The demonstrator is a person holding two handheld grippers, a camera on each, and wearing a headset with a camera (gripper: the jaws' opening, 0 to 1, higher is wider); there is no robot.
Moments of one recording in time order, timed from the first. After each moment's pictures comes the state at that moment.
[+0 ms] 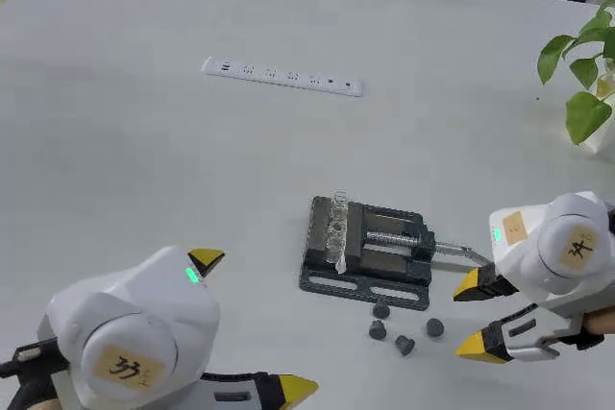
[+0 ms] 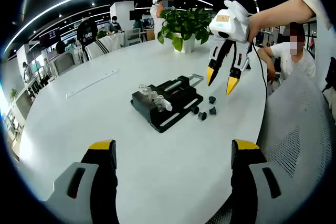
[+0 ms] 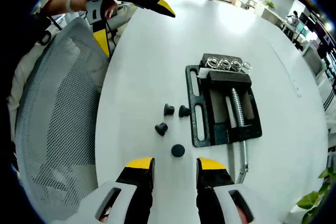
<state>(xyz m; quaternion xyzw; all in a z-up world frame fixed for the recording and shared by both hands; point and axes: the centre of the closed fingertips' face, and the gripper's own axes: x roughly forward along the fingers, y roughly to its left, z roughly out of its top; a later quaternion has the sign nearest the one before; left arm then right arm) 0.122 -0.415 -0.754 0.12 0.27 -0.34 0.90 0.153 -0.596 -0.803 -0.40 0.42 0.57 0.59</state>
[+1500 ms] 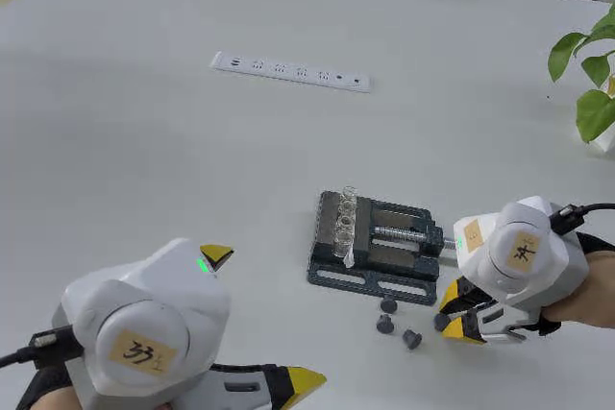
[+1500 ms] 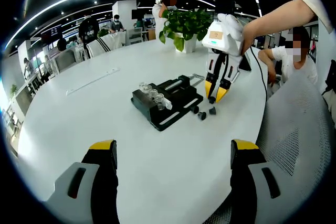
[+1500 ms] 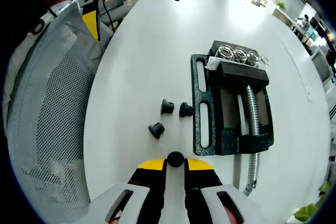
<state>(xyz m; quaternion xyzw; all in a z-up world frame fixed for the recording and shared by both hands) 0.120 -0.414 -0.756 0.10 0.27 -0.33 0.90 0.155 -0.589 -0.830 -0.43 0.42 0.58 0.55</state>
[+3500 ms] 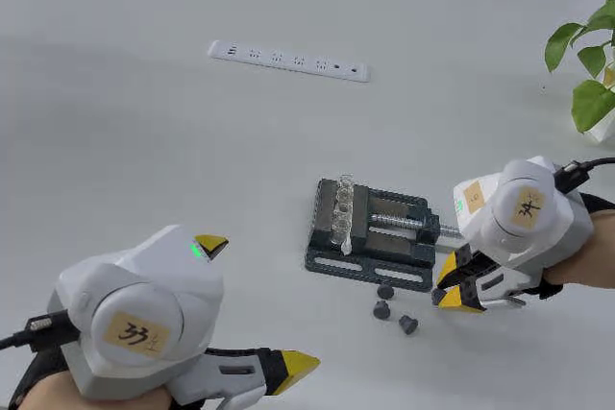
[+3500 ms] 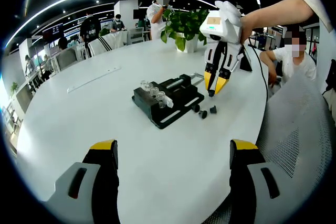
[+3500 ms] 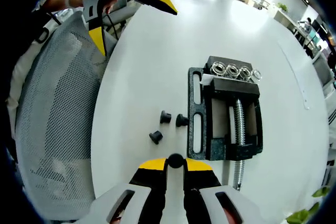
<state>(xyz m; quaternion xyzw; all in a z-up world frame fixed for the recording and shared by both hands) 0.119 -0.411 -0.759 0.10 0.27 -0.33 0.90 0.163 -0.579 -0.800 -0.43 0.42 0.59 0.55</state>
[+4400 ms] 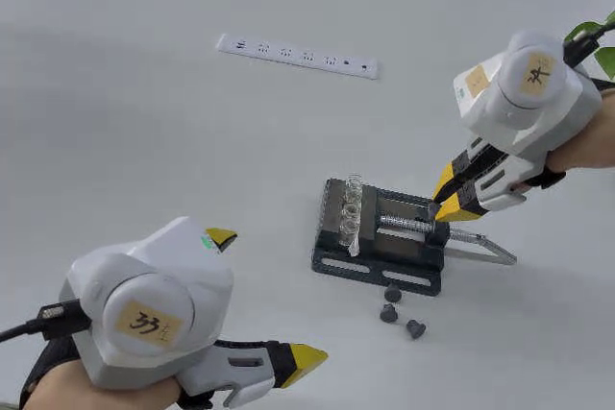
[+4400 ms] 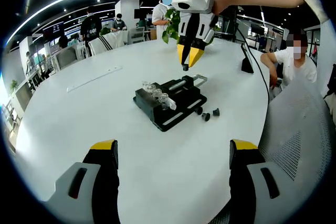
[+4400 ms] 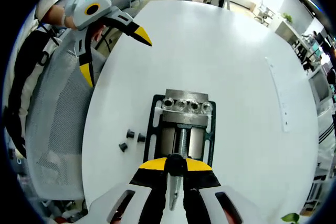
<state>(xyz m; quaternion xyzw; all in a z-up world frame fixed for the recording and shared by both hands) 0.129 -0.411 -0.760 0.09 0.27 -0.33 0.90 0.240 -0.545 -0.742 -0.45 0.39 0.60 0.54</state>
